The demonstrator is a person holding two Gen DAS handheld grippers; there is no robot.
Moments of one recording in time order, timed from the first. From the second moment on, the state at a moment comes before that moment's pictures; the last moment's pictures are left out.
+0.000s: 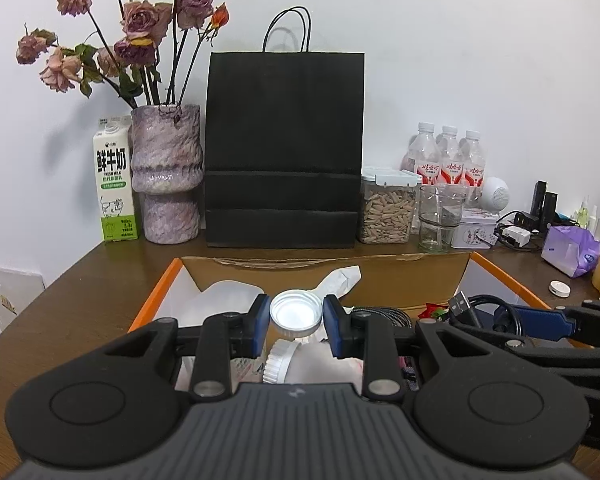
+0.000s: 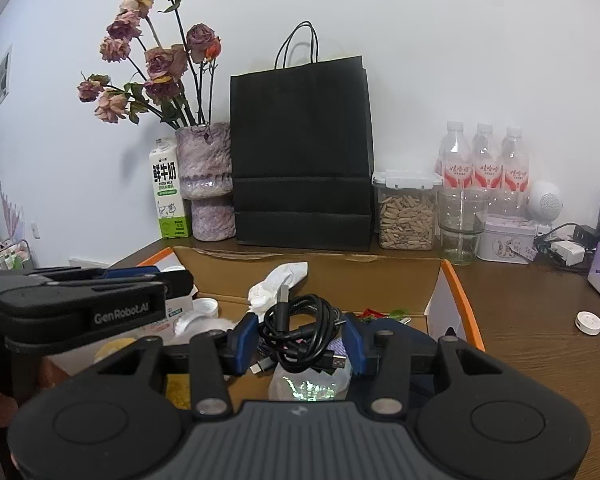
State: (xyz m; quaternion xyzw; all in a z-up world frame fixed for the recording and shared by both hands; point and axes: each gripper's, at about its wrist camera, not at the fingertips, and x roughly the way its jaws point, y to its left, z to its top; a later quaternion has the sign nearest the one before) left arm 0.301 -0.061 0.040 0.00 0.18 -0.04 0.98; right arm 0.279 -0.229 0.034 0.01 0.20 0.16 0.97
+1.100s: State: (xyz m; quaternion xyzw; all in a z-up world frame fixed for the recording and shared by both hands) left arm 0.269 -0.056 0.048 0.01 0.13 0.00 0.99; right arm 0.251 -0.243 0.046 0.02 0.15 0.13 0.98
